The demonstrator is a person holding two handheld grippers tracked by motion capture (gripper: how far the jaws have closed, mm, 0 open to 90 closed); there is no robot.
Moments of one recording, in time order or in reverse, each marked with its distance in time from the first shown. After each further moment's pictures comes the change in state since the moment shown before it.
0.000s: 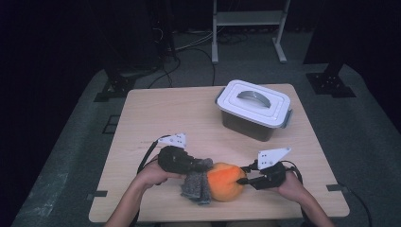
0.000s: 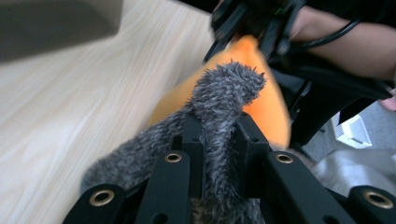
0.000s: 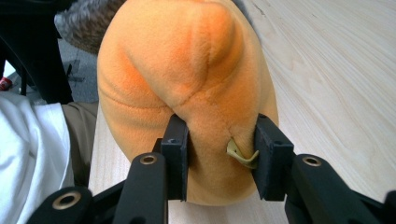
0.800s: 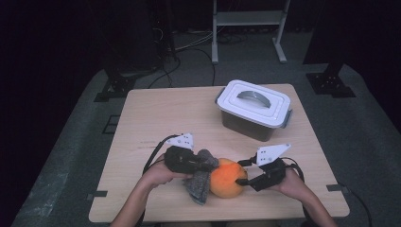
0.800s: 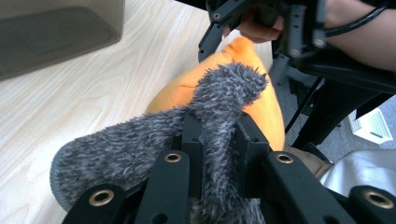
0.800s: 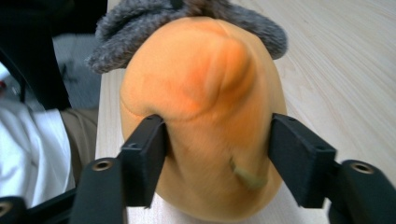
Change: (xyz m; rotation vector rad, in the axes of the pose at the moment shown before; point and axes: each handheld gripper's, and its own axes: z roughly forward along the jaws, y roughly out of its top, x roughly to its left) left arm -0.004 0.007 0.015 0.034 0.050 0.040; right arm 0.003 0.020 -0.006 0.029 -0.026 -0.004
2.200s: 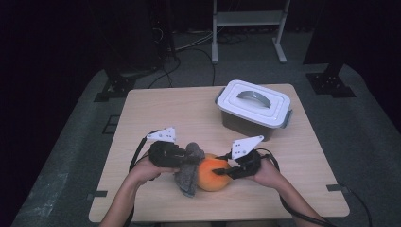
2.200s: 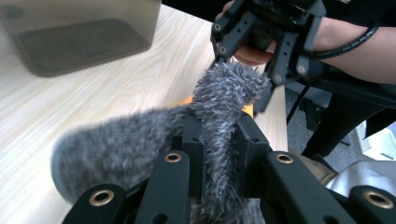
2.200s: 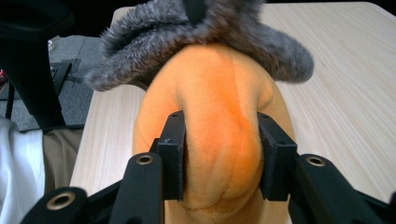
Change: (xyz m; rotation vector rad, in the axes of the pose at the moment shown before) left arm 0.013 -0.014 -0.037 -0.079 0.043 -0.045; right arm -0.011 0.039 0.047 -0.037 0.051 -0.094
